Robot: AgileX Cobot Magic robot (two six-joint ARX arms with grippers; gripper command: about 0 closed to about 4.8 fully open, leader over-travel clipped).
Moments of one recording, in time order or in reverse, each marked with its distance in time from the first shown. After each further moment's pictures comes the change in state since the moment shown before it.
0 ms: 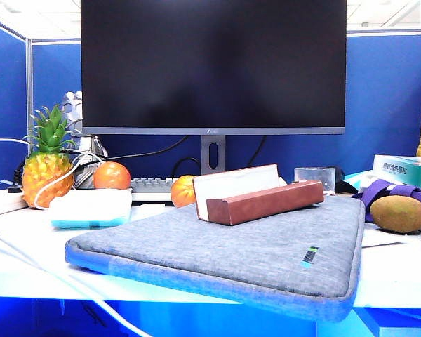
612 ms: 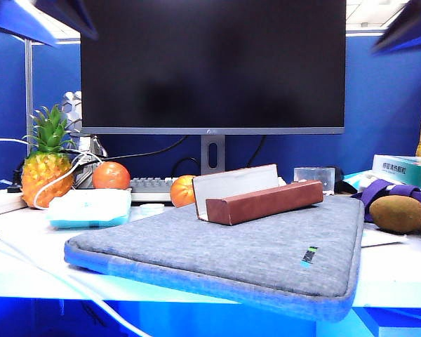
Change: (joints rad) left arm 0.000 0.820 0.565 -0.020 0.054 0.386; right arm -0.002 0.689 0.529 -0.121 0.012 -0.198
